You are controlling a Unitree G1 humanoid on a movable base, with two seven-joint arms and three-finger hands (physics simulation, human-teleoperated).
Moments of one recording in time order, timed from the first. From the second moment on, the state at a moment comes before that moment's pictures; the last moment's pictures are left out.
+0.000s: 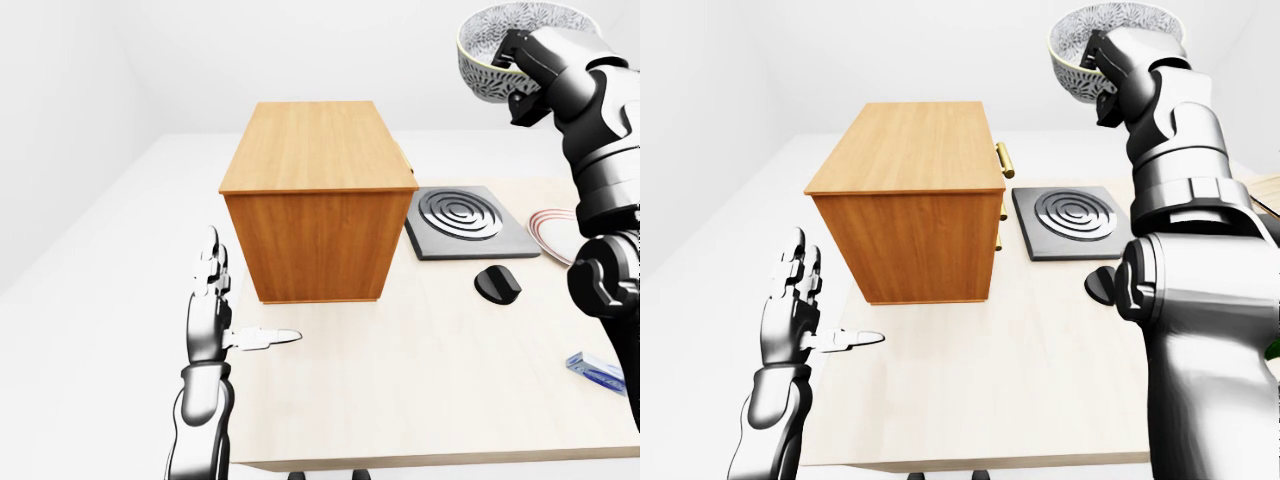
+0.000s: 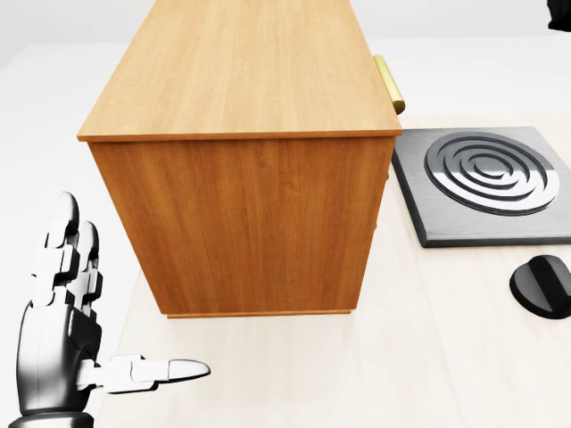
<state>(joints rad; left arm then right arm) 0.15 0.00 0.01 -0.36 0.08 -0.09 0.02 -1.55 -0.64 -0.03 1.29 -1.16 -0.09 0.17</state>
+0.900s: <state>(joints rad) 0.15 0.00 0.01 -0.35 0.07 -0.09 0.01 -1.71 -0.24 0.01 1.34 -1.12 -0.09 0.11</state>
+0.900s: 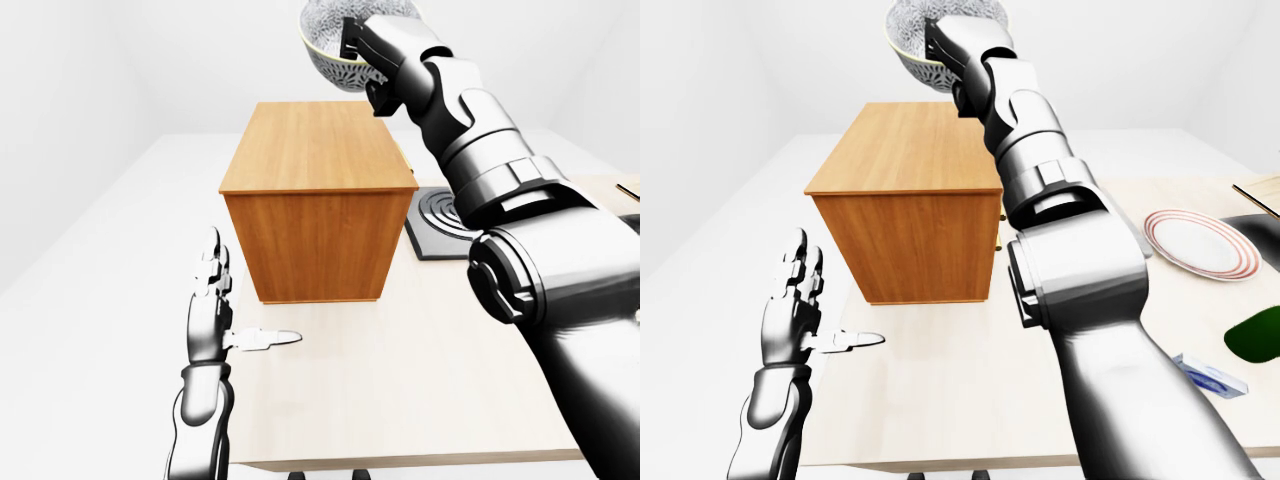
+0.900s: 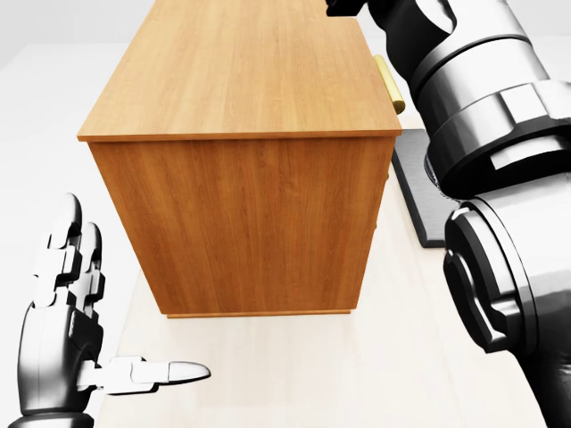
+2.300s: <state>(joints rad) 0.16 0.00 0.01 -0.37 0.07 -0.09 -0.01 -1.59 -0.13 0.05 1.31 -1.14 -0.09 0.04</state>
